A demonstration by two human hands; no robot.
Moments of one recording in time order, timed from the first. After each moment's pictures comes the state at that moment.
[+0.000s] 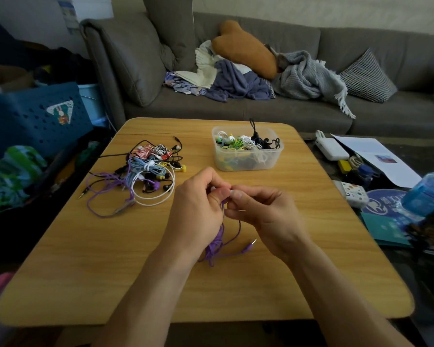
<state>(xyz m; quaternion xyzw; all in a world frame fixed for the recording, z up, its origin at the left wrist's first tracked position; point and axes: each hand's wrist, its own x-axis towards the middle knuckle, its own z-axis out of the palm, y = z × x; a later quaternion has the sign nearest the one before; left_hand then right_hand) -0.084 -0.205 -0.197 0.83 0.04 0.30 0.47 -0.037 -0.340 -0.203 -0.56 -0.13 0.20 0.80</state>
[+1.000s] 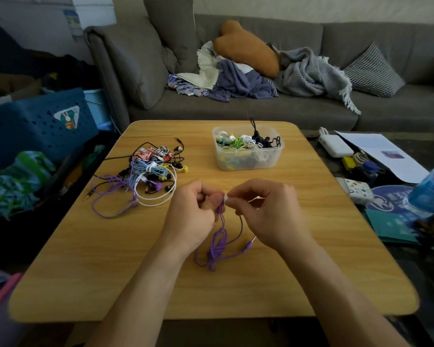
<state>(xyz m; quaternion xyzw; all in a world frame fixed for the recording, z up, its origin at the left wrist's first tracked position) -0.090 -0.203 -0.202 0.76 0.13 0.17 0.61 -0.038 -0.343 -0.196 -0.82 -0.27 -0.06 0.51</state>
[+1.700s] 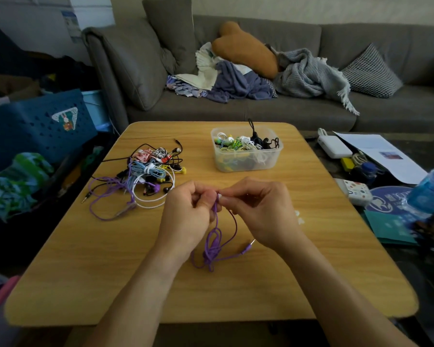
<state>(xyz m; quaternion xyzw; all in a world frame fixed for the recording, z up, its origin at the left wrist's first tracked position) -0.090 -0.205 -0.201 0.75 0.14 0.22 0.60 -0.031 -0.338 -0.203 -0.74 -0.30 -0.01 0.61</state>
